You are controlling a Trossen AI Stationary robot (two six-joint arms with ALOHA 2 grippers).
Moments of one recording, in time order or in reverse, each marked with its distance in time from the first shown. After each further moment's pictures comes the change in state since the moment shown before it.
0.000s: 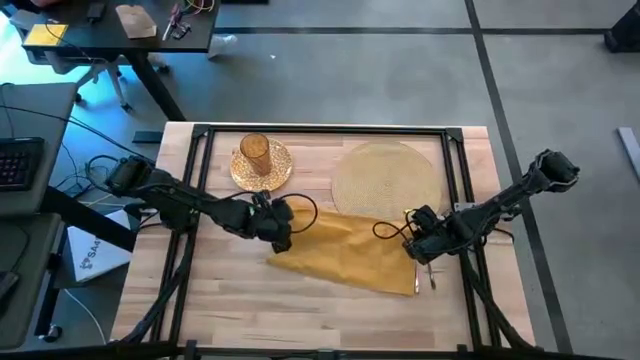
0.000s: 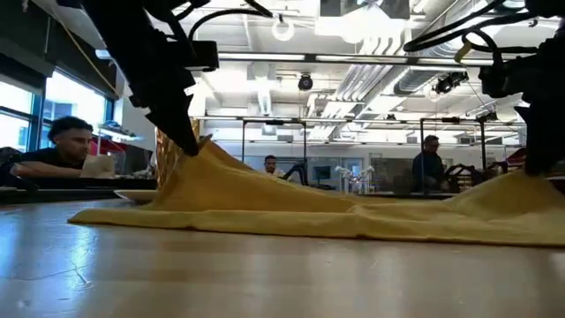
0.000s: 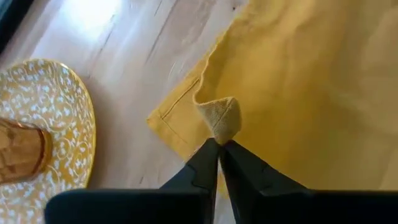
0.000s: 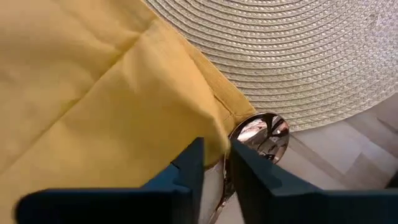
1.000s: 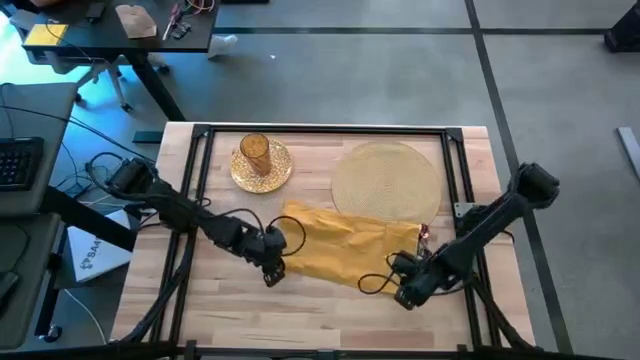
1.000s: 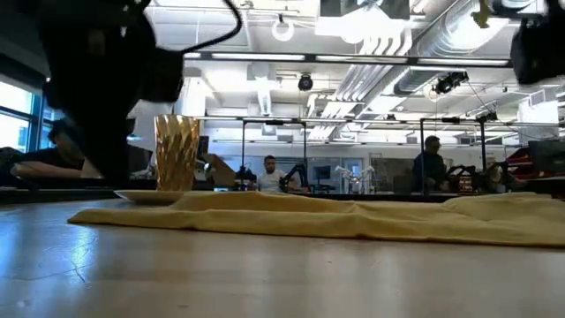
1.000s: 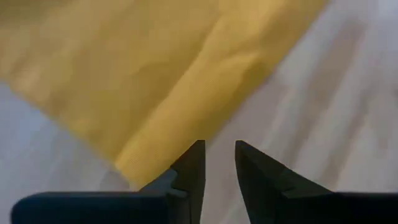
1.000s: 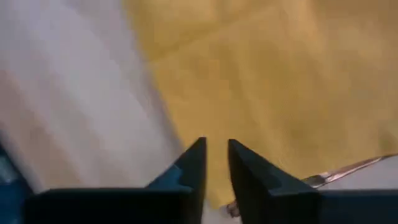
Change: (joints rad) left arm -0.187 0.024 -0.140 0.215 0.472 -0.444; right arm 0.211 0.375 0.149 0.438 -0.261 -0.025
